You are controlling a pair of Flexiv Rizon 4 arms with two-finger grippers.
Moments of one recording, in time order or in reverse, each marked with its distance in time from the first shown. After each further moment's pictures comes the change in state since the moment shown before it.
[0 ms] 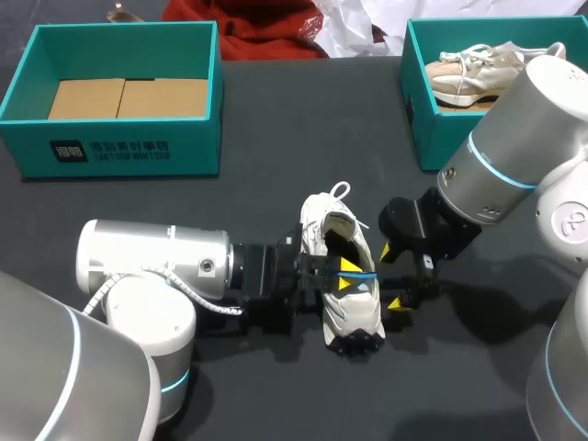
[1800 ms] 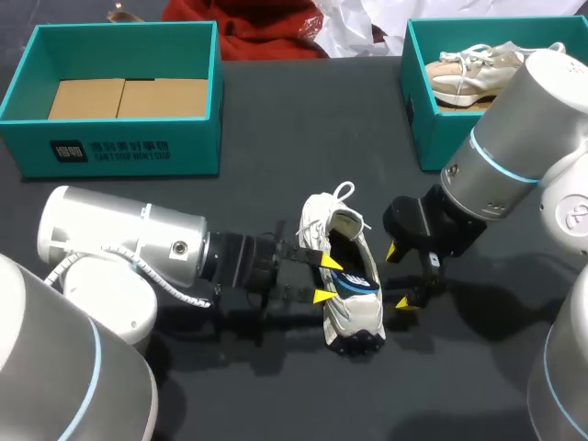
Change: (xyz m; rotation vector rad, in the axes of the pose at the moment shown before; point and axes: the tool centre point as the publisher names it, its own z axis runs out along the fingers) left arm 0.012 -0.028 -0.045 -0.053 0.136 -0.052; right arm 0.000 -0.012 -0.007 0.033 0.020 -0.006
